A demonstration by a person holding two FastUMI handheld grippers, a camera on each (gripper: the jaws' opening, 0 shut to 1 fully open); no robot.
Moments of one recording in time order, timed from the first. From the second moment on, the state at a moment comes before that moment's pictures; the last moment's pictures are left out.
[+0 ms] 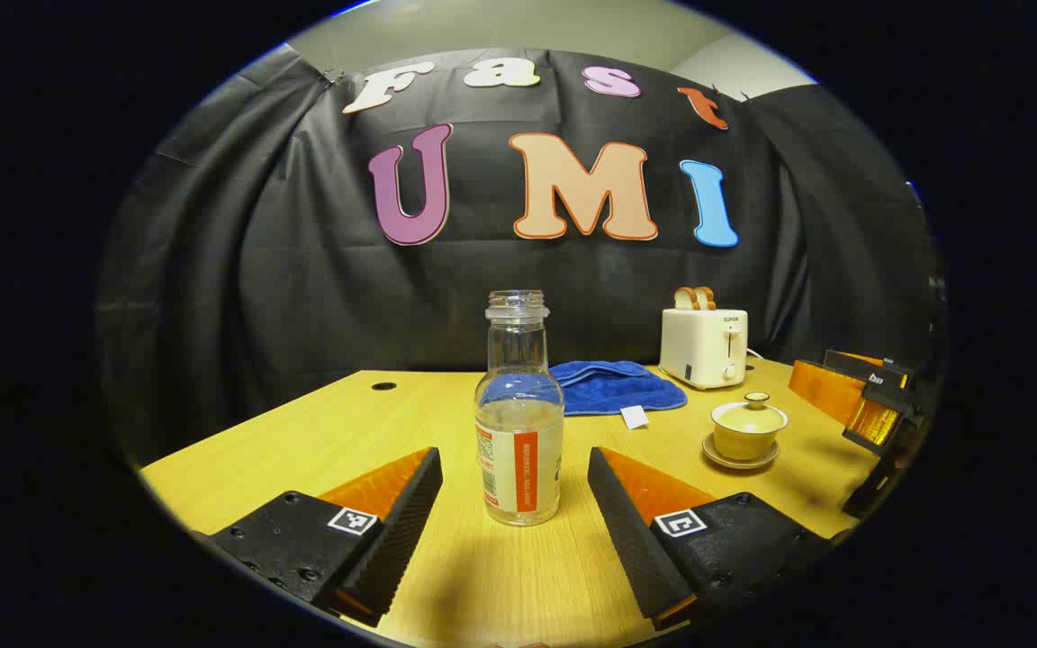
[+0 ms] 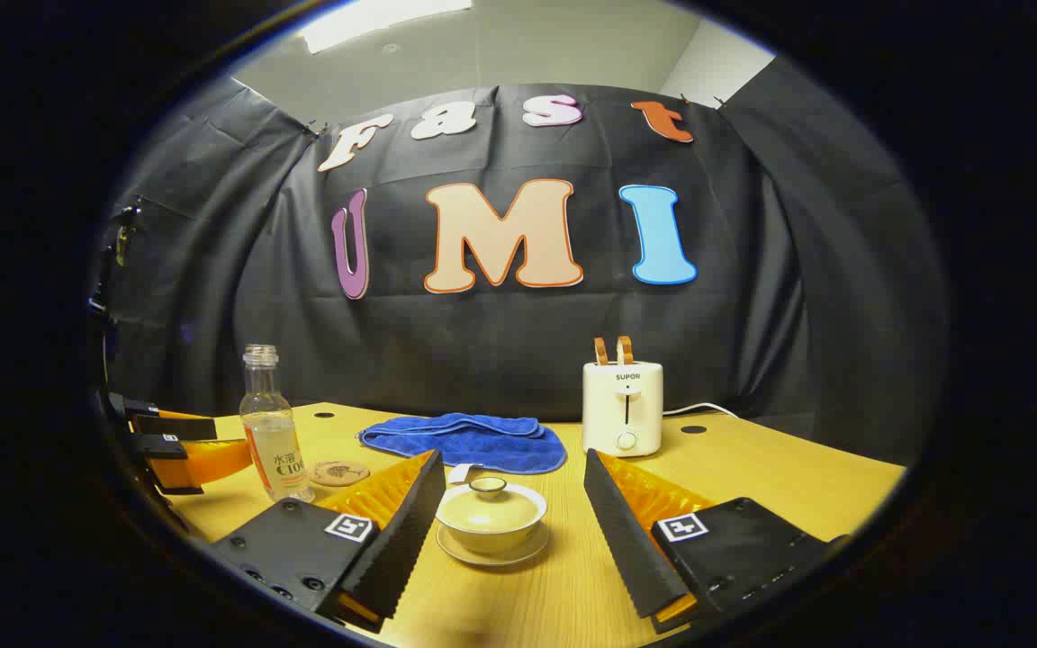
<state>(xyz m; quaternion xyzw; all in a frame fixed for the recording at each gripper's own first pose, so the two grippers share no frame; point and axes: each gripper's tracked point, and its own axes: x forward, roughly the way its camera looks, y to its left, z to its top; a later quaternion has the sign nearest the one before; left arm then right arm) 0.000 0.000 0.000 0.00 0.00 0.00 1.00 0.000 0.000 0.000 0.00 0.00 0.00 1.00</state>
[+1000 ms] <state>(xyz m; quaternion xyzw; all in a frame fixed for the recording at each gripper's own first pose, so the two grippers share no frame) -0.001 0.003 0.008 0.00 -0.03 0.01 1.00 0.001 -0.002 -0.018 0.00 0.04 0.00 1.00</state>
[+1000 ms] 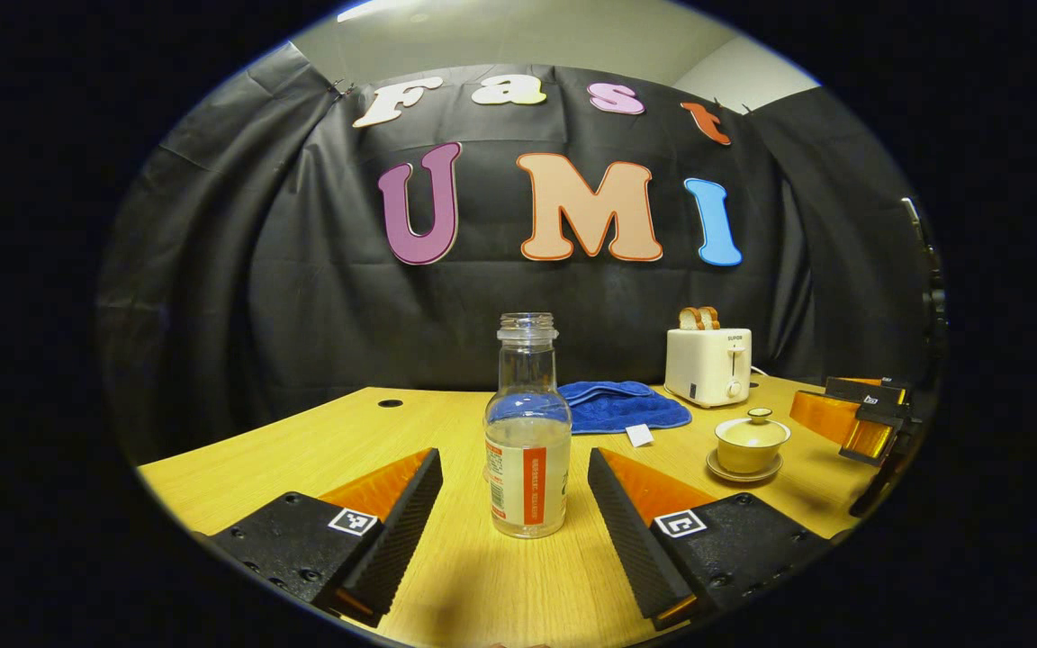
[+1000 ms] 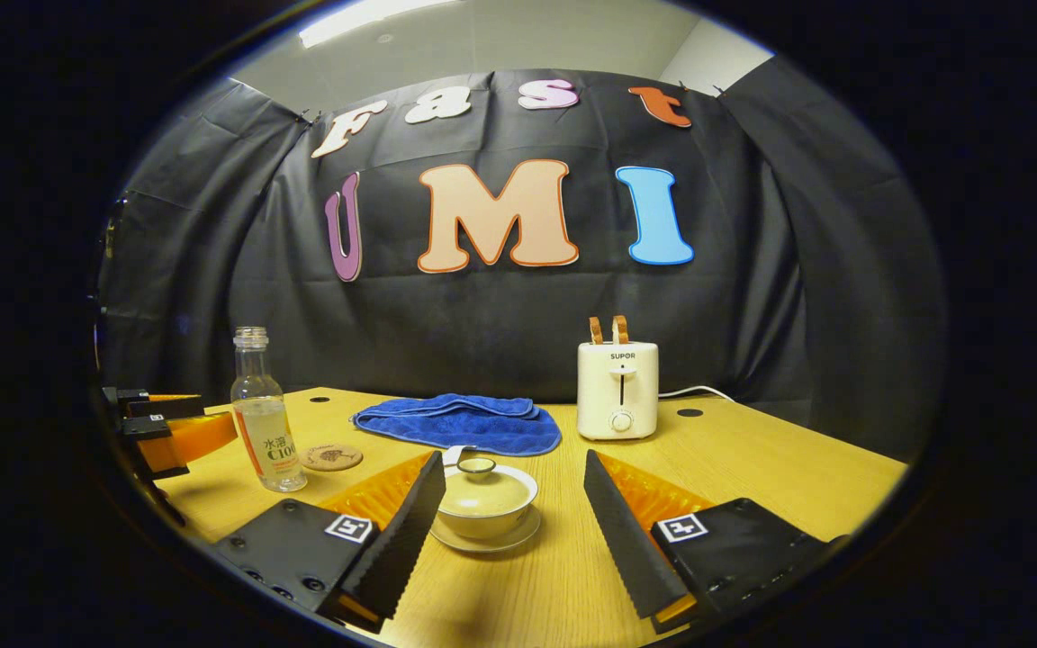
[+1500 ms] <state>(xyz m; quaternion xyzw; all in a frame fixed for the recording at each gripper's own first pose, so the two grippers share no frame) -0.001 0.003 0.007 -0.01 -0.04 0.01 1.00 0.025 0.019 -0.024 0.00 0.04 0.04 1.00</state>
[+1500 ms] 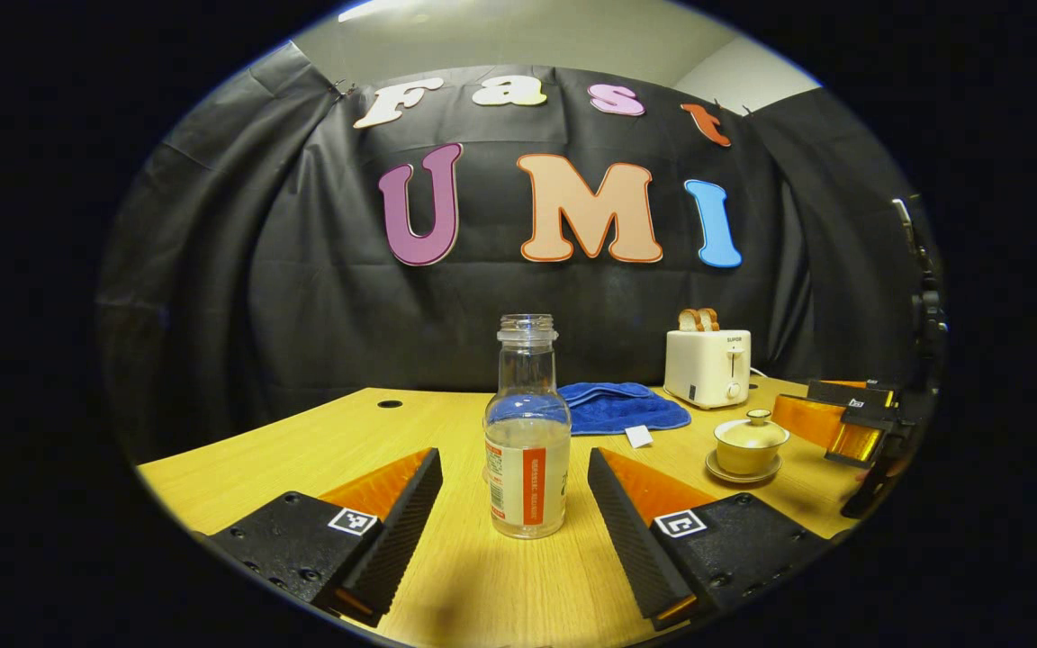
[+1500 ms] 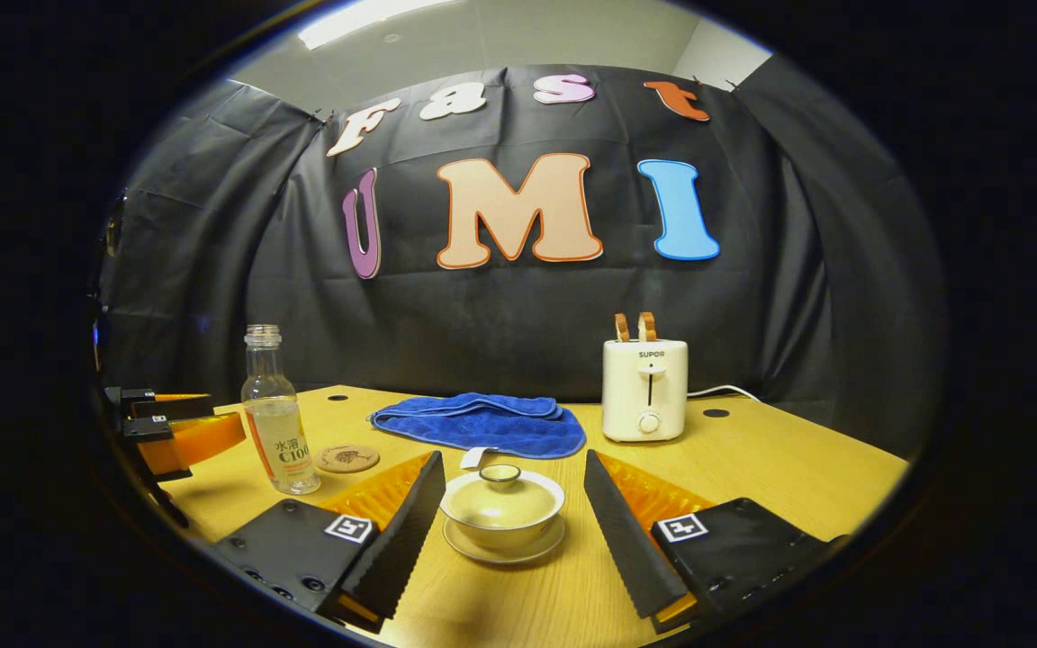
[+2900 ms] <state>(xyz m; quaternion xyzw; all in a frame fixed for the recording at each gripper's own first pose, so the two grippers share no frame) 0.005 -0.004 0.007 0.00 -0.03 -0.01 1.00 0.059 0.019 -0.040 -0.01 0.08 0.02 1.00</state>
